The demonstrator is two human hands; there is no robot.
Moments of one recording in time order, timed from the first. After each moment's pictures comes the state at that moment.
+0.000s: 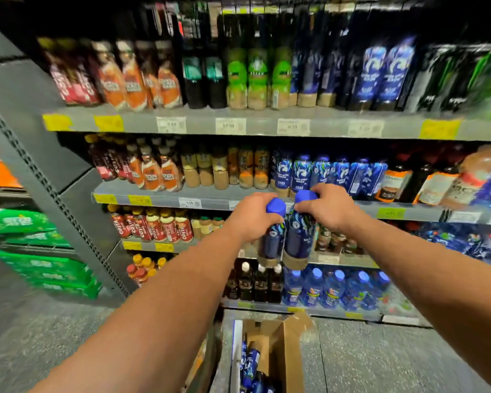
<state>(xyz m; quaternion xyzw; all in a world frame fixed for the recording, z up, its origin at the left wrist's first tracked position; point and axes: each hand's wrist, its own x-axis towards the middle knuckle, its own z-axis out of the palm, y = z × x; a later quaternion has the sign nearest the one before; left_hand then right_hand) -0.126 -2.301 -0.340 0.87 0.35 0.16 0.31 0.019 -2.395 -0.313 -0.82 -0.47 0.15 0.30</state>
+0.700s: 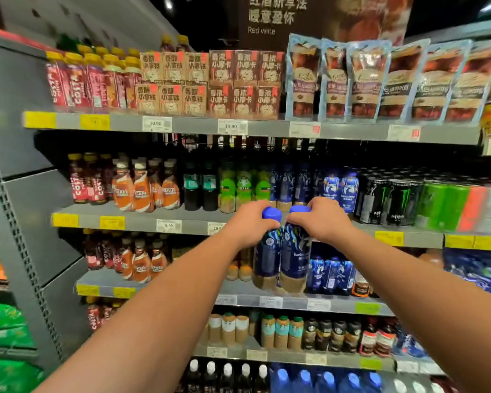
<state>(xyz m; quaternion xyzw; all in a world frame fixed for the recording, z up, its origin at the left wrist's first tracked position) -0.096 -2.276 -0.152 0.87 0.29 0.28 0.29 0.035 -2.379 -0.133 -0.83 -0.45 -0.02 0.32</state>
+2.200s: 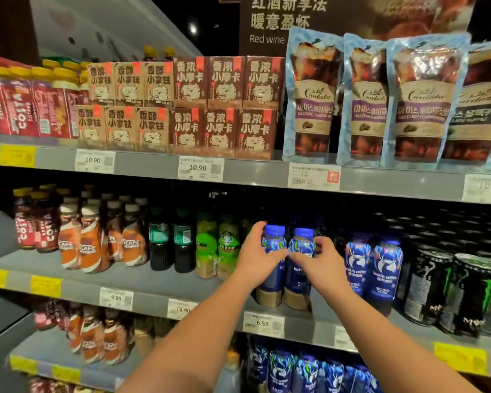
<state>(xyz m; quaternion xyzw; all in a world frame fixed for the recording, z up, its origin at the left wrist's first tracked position) 0.095 -2.106 -0.178 0.72 0.30 0.45 0.44 0.210 -2.196 -0.173 -0.75 -0.39 0.07 0.54</state>
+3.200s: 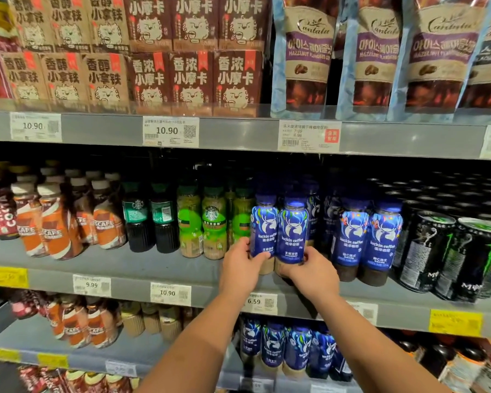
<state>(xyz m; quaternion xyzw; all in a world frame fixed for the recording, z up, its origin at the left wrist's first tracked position) 0.098 -2.102 -0.254 0.73 0.40 0.41 0.37 0.210 -2.196 -0.234 -0.83 -0.36 0.10 0.41</state>
